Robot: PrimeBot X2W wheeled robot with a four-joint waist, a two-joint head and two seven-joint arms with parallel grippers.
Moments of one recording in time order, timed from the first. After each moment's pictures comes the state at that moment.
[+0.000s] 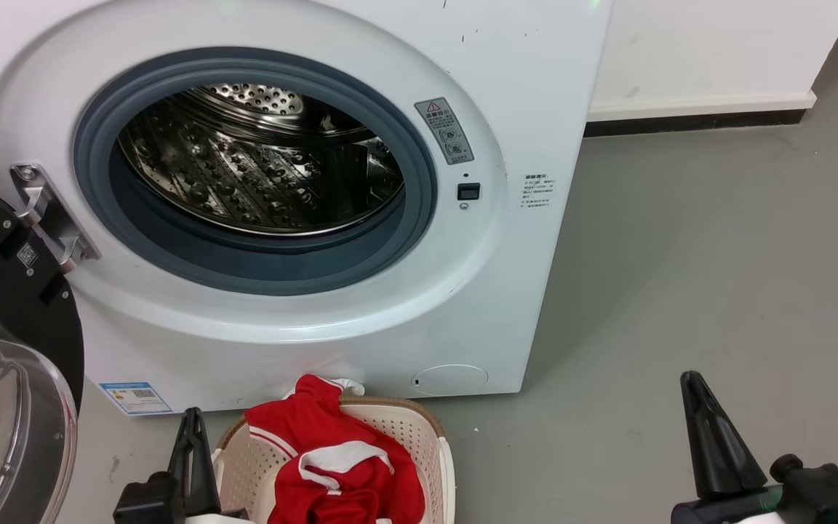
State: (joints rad) left arm 0.12 0.05 0.01 0.08 -0.06 0.13 -0.26; right arm 0.16 -0.05 0.06 -0.10 0.08 0.13 -0.26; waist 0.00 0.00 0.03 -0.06
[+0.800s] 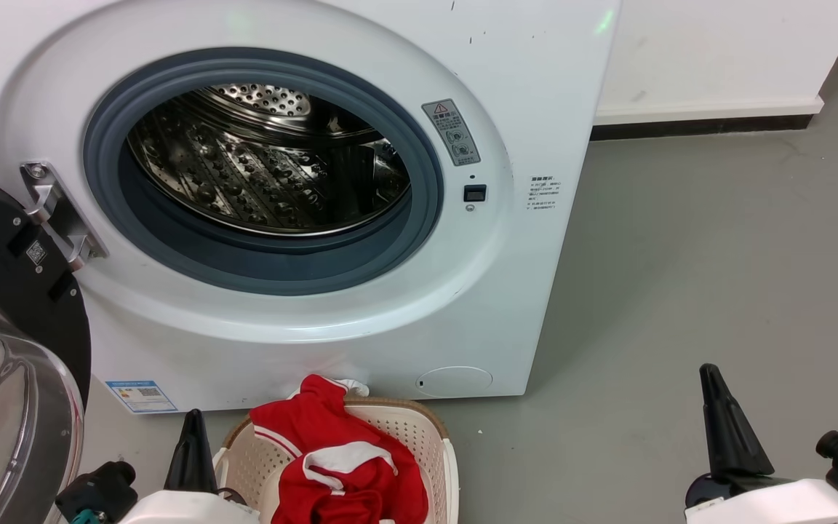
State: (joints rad) left arm 0.07 0.05 0.02 0.13 -0.52 0.06 -0.16; right arm 0.10 -0.07 0.05 0.00 0.55 0.13 -0.18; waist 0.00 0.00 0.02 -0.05
